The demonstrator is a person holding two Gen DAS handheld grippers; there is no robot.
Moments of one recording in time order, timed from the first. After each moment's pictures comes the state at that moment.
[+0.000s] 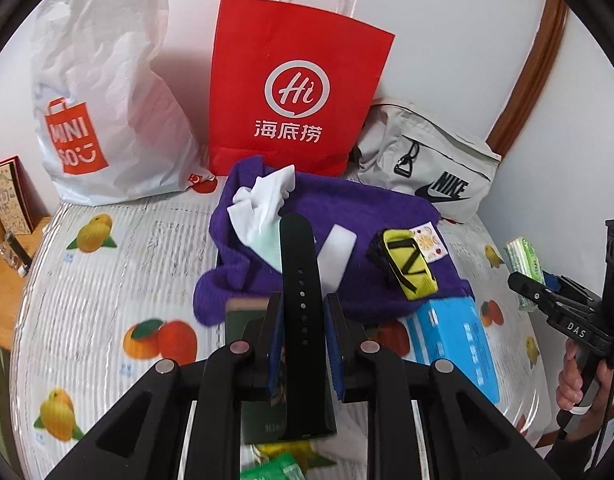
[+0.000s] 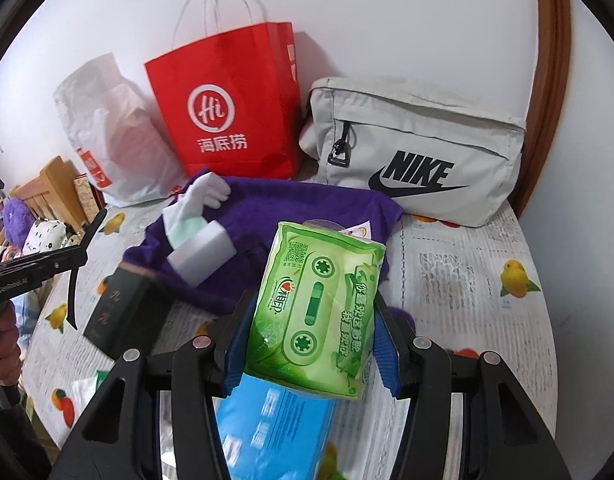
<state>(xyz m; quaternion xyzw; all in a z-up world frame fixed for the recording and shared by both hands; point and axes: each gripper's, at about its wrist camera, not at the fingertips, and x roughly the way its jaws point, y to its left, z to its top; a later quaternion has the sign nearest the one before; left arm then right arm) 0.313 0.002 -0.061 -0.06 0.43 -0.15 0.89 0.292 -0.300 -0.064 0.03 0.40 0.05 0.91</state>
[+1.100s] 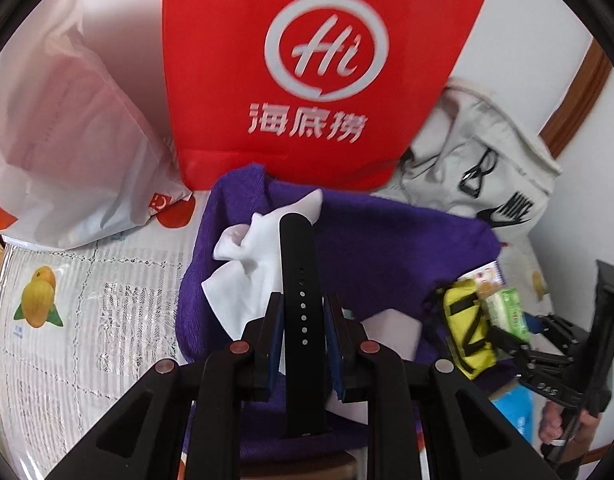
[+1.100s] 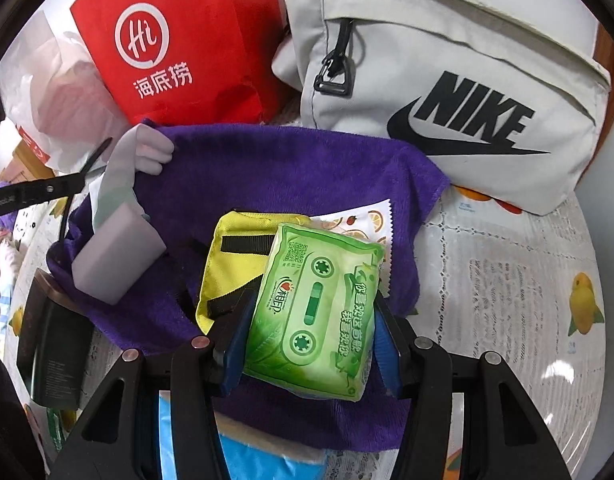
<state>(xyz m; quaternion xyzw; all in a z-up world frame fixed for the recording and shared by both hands) 0.456 -0.030 -0.117 -0.05 0.49 -0.13 0.86 0.408 -0.308 -0.160 0.02 0.50 0.07 0.87</state>
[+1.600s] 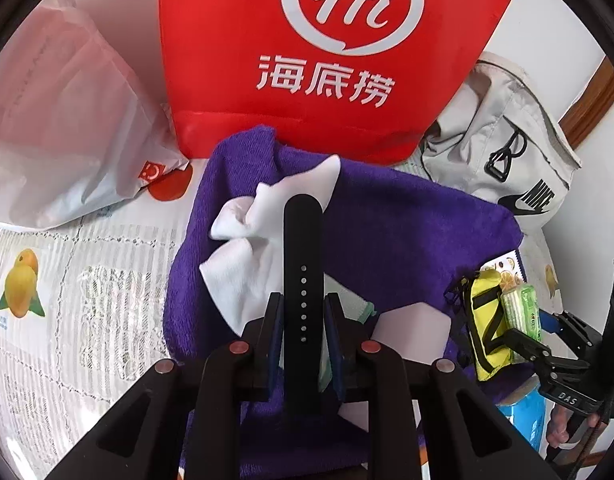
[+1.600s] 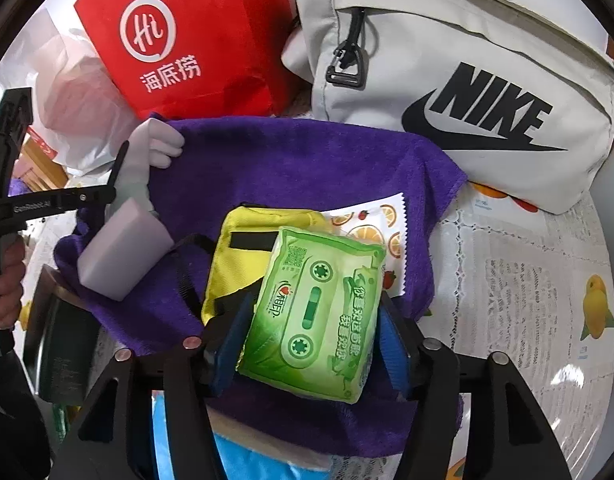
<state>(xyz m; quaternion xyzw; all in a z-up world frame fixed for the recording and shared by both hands) 0.468 -0.035 -0.143 -0.05 0.53 -0.13 0.84 0.410 -0.306 -0.162 0.03 0.50 0.10 0.86</state>
